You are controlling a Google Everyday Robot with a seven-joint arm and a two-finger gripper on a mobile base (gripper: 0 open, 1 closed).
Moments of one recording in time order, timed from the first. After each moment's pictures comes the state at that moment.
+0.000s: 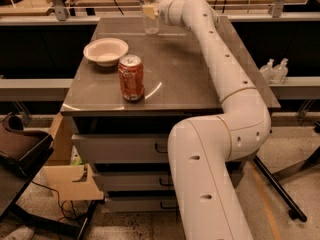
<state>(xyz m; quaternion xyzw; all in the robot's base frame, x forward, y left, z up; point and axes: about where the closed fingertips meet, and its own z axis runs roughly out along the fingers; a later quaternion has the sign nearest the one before) 0.984 0.011 0.938 -0.27 0.70 0.17 0.64</state>
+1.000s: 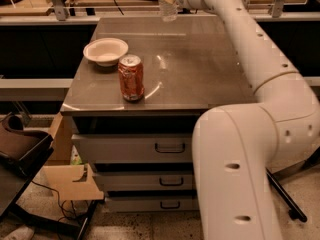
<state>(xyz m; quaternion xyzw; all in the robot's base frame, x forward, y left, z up) 0.945 -0.048 1.004 -0.27 0.71 0.12 0.64</state>
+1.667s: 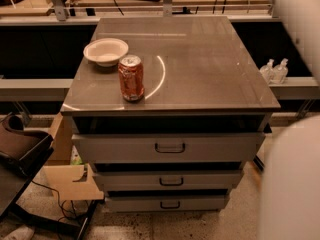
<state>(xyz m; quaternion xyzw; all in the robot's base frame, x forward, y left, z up) 0.858 -0.109 1.128 -0.22 0.66 0.09 0.71</state>
